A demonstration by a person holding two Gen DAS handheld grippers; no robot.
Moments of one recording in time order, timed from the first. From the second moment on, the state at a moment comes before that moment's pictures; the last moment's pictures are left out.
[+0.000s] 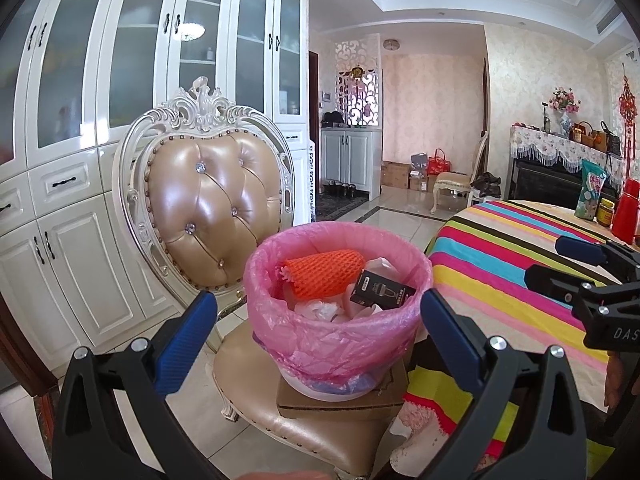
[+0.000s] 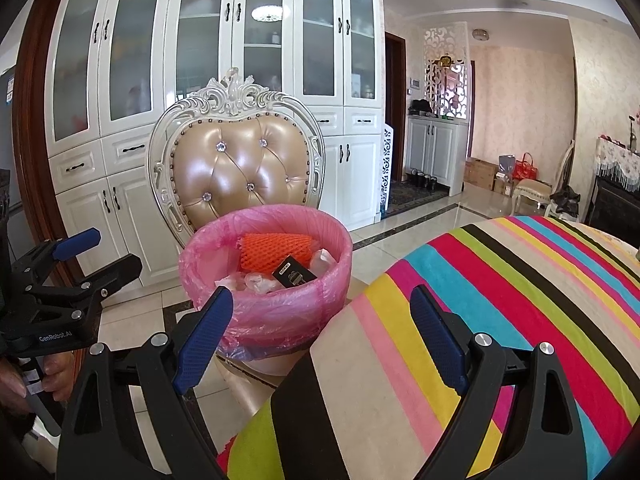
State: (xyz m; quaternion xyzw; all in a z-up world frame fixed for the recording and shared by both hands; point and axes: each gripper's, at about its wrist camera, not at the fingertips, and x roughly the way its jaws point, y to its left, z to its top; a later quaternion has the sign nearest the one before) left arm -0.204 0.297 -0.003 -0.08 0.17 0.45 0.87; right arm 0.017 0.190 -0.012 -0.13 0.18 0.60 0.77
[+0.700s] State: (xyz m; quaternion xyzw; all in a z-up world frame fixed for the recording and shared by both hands) left arm -0.201 0.302 -0.010 -0.07 0.18 0.47 0.86; right arm 0.017 0.191 -0.015 -0.14 0.18 0.60 0.77
